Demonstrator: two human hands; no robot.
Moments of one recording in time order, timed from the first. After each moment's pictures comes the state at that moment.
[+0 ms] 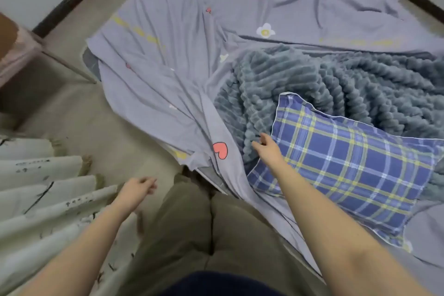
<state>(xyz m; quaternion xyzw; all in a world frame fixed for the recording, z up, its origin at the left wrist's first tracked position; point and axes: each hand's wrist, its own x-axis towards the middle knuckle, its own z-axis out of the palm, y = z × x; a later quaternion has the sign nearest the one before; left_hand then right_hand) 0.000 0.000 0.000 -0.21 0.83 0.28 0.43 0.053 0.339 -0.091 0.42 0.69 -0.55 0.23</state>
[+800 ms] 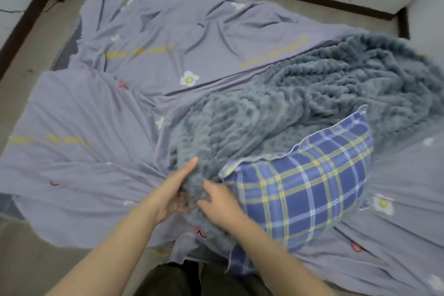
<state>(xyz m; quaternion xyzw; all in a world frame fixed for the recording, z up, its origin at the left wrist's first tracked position) -0.151 0.242 -0.007 -0.11 0.64 0.38 0.66 -0.023 0.313 -0.047 0.34 0.80 -0.48 0.16</state>
